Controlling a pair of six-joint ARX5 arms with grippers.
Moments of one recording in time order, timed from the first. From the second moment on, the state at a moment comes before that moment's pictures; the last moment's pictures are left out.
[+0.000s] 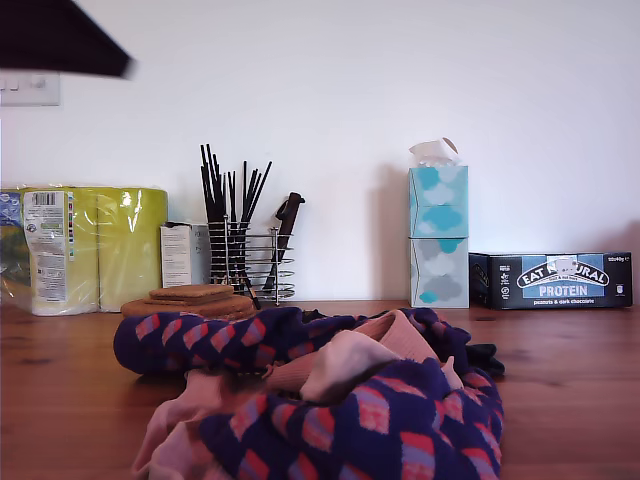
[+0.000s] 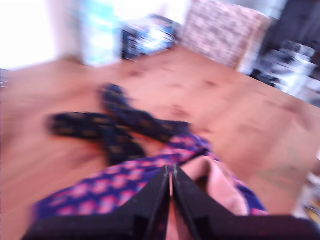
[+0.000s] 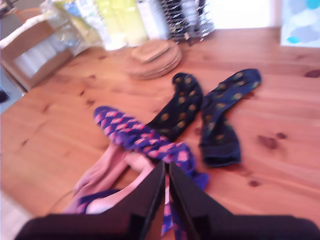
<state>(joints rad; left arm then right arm) -0.45 0.82 0.58 -0.15 0.55 0.00 0.14 0.42 0.63 -0.65 -0.49 0.04</state>
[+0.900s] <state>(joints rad) -0.78 1.62 0.98 0.05 0.58 0.03 0.24 0.48 0.63 -0.79 -0.70 0.00</state>
